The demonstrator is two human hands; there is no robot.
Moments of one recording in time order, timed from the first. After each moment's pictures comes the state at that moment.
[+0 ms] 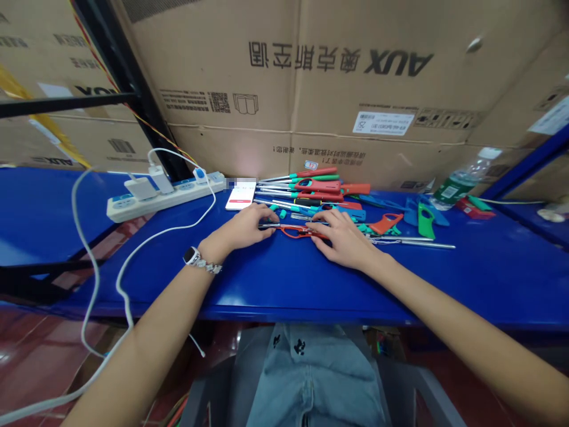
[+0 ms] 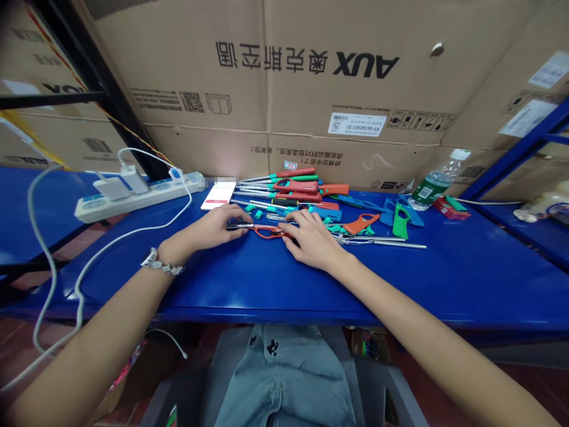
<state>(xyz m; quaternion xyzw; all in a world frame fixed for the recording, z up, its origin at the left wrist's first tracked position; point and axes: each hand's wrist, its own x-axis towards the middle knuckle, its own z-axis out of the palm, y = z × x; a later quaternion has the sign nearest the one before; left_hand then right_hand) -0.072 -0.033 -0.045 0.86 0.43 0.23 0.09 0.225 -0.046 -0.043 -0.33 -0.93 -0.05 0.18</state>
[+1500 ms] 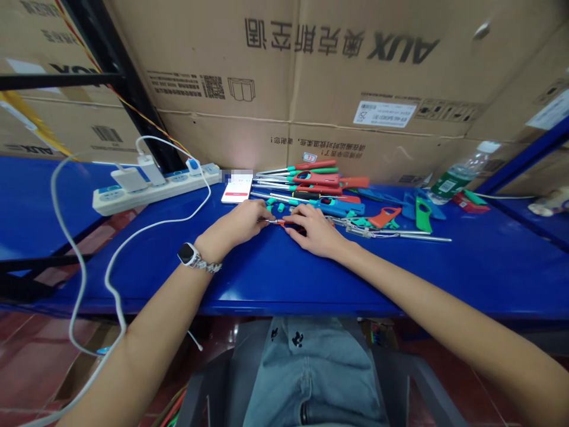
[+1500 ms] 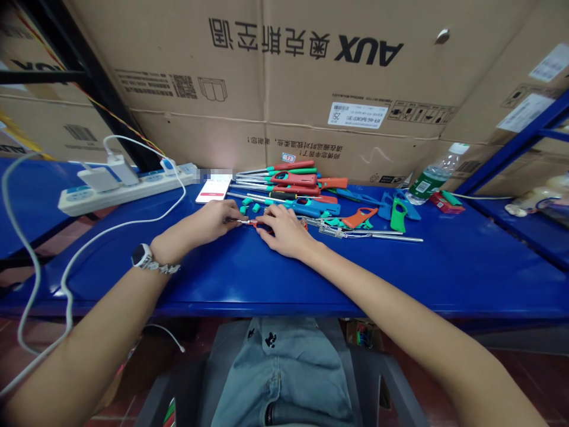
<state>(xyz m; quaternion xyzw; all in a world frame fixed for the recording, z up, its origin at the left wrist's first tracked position) -0.066 -0.038 -0.041 0.87 0.45 0.16 0.06 0.175 -0.030 -0.066 -0.33 -0.91 0.06 0.23</state>
